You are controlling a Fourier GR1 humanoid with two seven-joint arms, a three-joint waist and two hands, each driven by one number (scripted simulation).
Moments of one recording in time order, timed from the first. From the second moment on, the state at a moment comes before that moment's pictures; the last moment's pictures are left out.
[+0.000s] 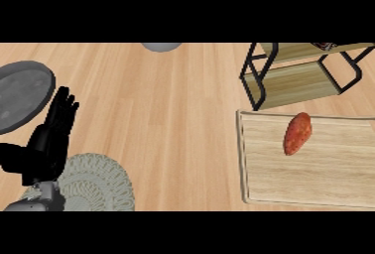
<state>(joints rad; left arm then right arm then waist) -0.06 0.13 0.06 -1.72 -0.03 0.13 0.18 -1.01 -0.46 -0.50 -0.70 0.44 0.03 -0.05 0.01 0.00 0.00</state>
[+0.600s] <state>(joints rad) -0.09 0.14 0.09 -1.68 -0.02 0.12 0.16 -0.94 -0.73 -0.66 -0.67 0.30 0.12 0.04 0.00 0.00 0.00</state>
